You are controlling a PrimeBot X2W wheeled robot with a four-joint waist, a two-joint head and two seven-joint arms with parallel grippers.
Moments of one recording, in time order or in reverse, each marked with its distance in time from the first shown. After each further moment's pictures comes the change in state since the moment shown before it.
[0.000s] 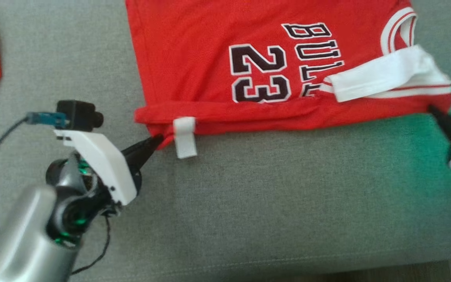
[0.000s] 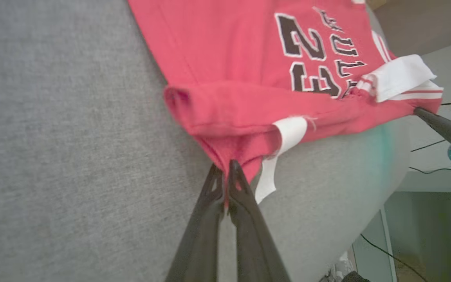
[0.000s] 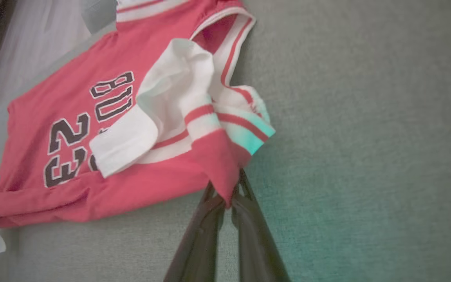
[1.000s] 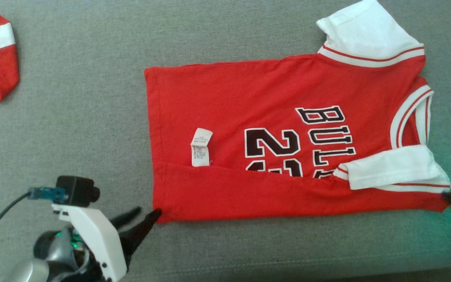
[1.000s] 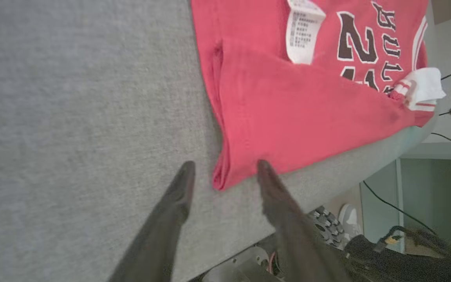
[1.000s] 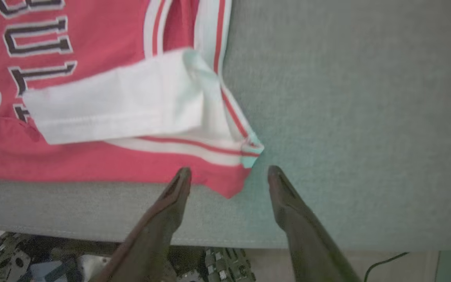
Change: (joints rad) left arm 0.347 0.111 0.012 -0.207 -0.003 0.044 0.017; right arm 0.381 -0.227 0.016 -0.213 0.026 0.000 0.228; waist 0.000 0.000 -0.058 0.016
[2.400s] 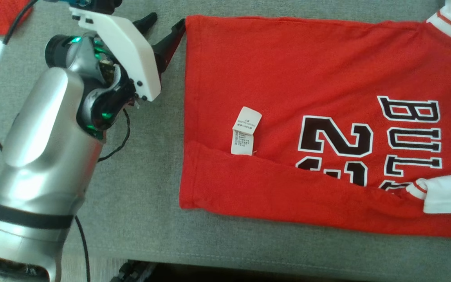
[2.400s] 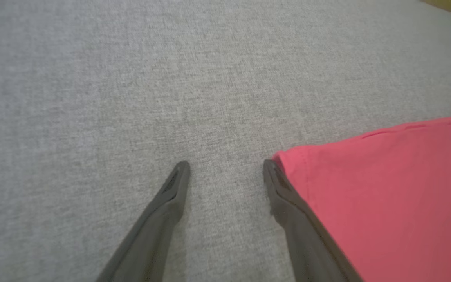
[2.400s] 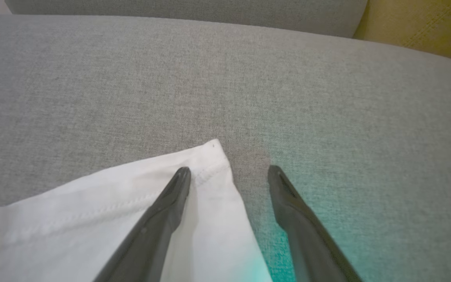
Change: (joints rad) left arm -0.868 -0.242 -0.123 0.582 0.222 -0.114 -0.136; right arm -1.035 0.014 0.148 0.690 -0.461 0.000 -0.359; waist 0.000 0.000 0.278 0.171
